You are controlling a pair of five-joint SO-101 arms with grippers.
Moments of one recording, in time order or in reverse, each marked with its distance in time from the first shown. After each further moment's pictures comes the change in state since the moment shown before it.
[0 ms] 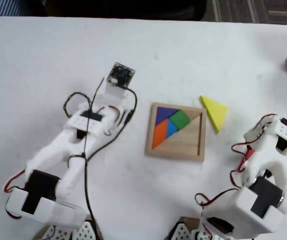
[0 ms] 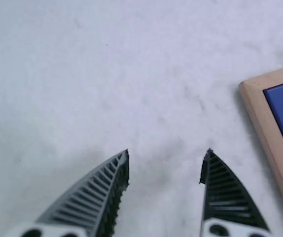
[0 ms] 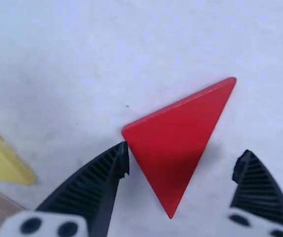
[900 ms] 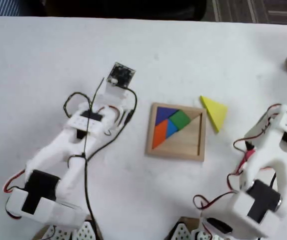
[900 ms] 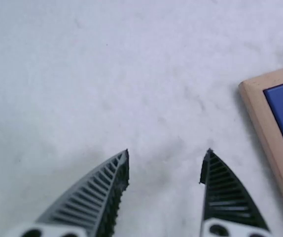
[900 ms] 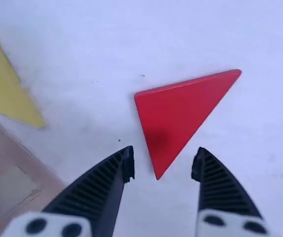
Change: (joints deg) left arm 0.0 0.0 0.0 0.0 0.0; right arm -0.8 -4.5 -7.1 16.0 13.5
